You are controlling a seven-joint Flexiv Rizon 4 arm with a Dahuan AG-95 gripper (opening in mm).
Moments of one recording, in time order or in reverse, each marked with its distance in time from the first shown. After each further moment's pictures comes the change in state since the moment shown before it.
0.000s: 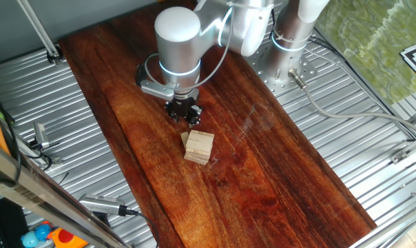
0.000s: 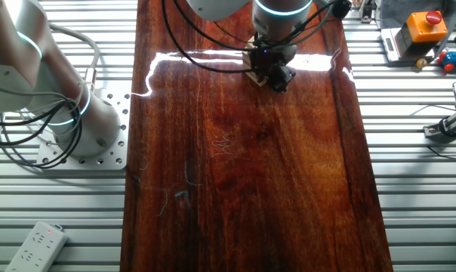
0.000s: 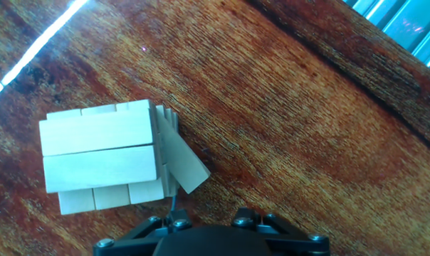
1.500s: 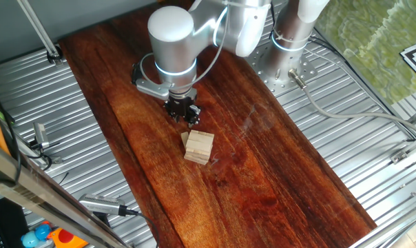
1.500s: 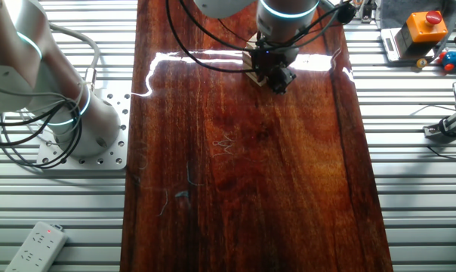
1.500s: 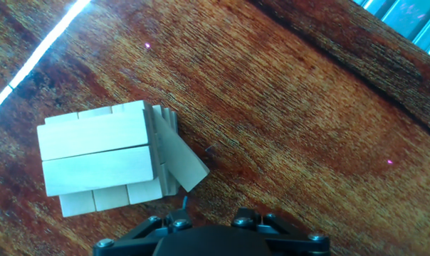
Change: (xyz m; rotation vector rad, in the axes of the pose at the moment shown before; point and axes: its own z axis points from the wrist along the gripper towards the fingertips) arm 0.000 0.000 -0.002 -0.010 0.028 0.054
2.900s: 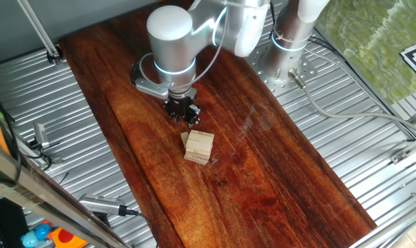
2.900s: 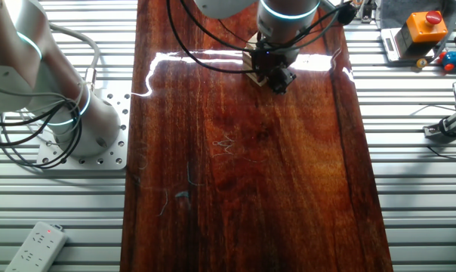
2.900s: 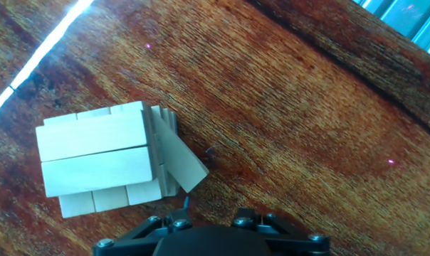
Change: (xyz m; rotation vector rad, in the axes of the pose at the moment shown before) arm 0.000 -0.001 0.001 -0.024 -0.019 -0.014
